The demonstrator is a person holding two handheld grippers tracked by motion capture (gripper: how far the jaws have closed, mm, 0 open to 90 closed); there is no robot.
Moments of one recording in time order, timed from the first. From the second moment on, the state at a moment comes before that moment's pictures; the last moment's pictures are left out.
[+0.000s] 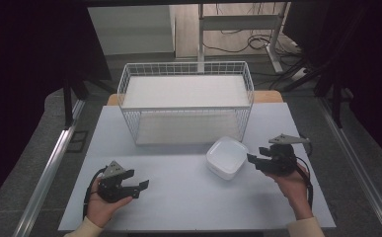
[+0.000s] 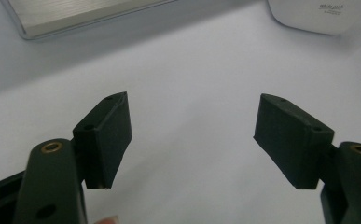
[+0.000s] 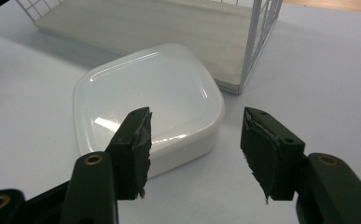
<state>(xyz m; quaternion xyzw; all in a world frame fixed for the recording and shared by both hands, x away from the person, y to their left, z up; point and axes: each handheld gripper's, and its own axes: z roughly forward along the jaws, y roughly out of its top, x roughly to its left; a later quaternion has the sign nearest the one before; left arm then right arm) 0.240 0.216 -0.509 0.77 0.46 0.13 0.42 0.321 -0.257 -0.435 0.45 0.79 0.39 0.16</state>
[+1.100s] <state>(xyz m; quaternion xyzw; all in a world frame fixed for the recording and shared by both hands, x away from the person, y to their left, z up) 0.241 0.213 -0.512 0.78 0.46 0.13 0.41 0.397 -0.237 -0.457 0.40 0.84 0.32 0.17</state>
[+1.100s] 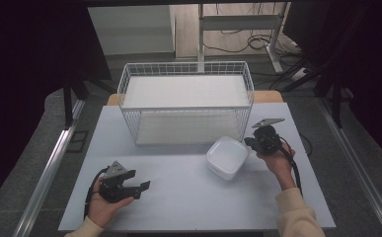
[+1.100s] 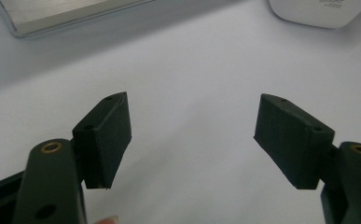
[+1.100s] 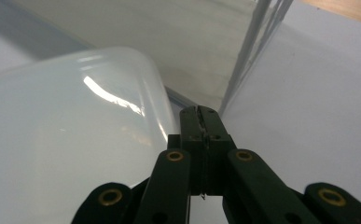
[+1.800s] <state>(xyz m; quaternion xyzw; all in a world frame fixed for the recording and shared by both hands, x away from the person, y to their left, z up) 0.242 0.214 -0.512 0.78 0.46 0.12 0.41 0.400 -0.217 -0.470 0.35 0.87 0.31 0.17</state>
